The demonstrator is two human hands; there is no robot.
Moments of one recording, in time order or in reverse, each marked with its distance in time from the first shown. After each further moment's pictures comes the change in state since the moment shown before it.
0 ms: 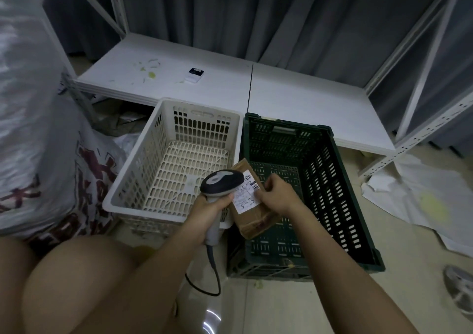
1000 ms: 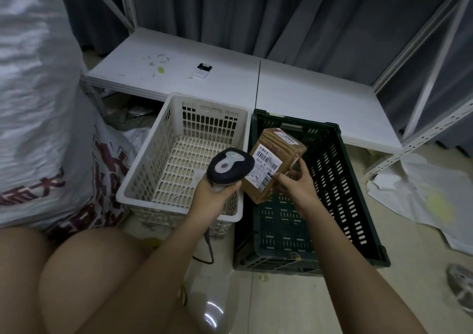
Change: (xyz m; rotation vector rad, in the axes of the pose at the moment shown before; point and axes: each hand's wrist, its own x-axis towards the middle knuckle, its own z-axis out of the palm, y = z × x) left_hand -0.020 0.027 -0.011 0.101 0.024 0.287; right_hand -0.008 0.008 0.000 0.855 0.182 -0.086
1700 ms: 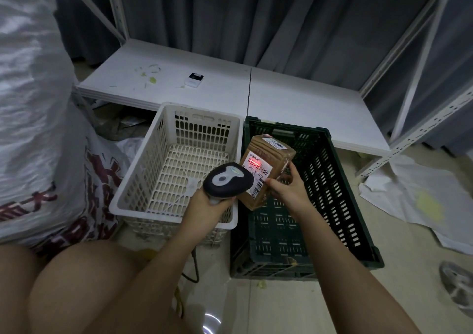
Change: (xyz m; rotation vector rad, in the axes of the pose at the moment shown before) left_hand -0.004 -0.003 -0.005 0.154 -0.074 0.071; right_hand -0.002 -0.006 0.003 -0.026 -0.020 -0.028
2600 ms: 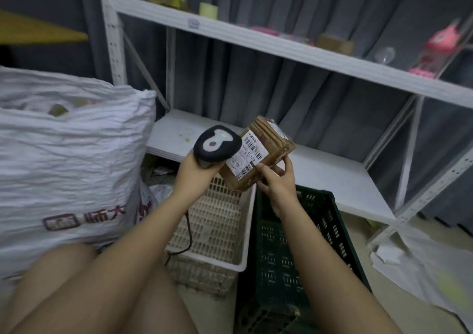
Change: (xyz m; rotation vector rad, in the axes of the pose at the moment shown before) left_hand -0.024 0.166 -0.075 0.001 0.301 0.366; right_hand -0.050 -0.150 0.067 0.327 -0.098 -0.230
